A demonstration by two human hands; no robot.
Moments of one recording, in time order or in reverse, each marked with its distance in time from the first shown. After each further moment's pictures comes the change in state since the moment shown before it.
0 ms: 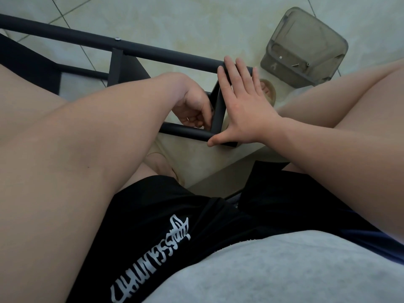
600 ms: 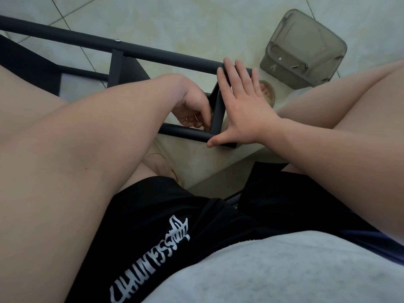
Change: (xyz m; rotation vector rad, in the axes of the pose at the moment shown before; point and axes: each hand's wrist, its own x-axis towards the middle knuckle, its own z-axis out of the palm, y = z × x) left_hand -0.001 -0.001 0.000 0.031 0.030 -0.002; right_hand -0.001 0.000 -0.001 0.007 -0.008 0.000
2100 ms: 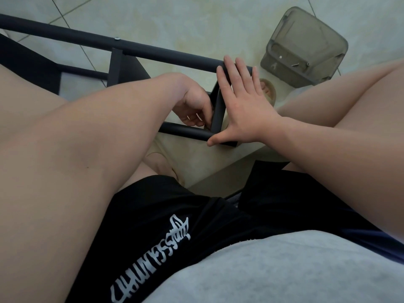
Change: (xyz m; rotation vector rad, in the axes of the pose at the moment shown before) left_hand 0.003 0.000 0.000 -0.024 0.021 0.045; right_hand 0.001 0.000 0.002 -0.003 0.002 -0.004
